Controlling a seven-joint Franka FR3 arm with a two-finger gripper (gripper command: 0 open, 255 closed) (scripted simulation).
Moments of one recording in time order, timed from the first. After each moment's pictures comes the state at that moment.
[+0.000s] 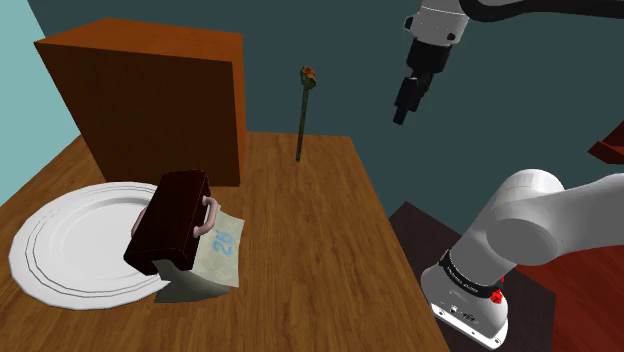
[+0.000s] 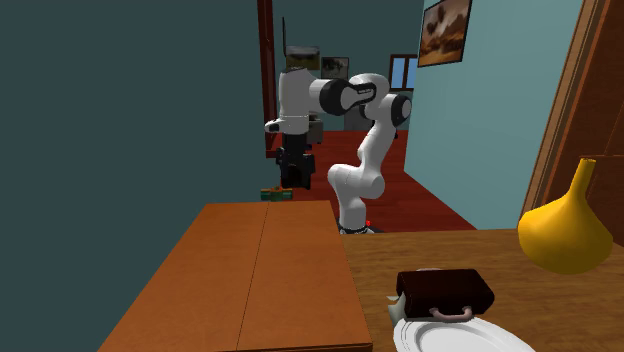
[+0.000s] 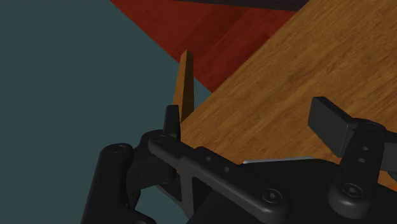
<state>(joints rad) 0.01 -0.81 -0.01 -2.44 -0.04 1.62 -0.11</state>
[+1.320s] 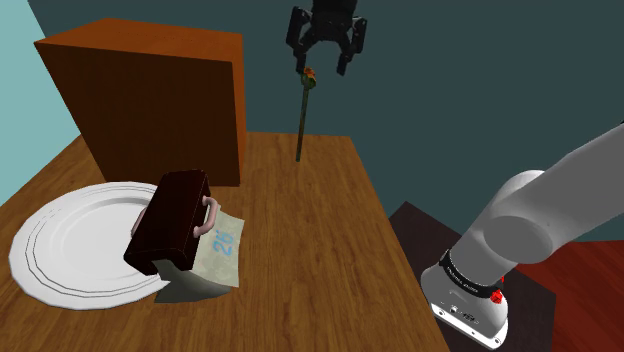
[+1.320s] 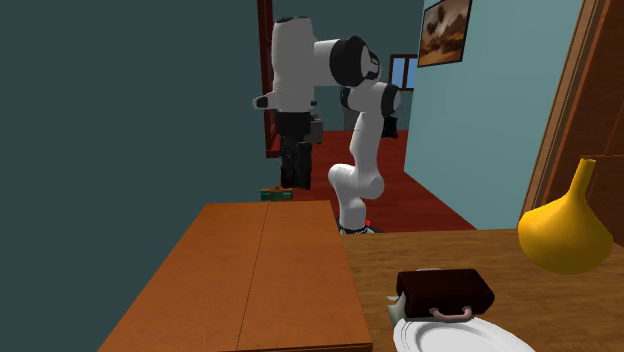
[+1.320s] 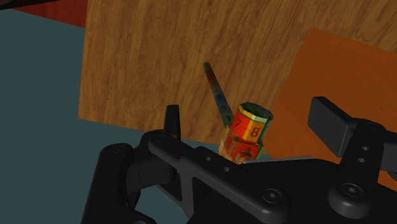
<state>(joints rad) -0.04 -0.32 0.31 -1.86 0.11 1.60 0.62</state>
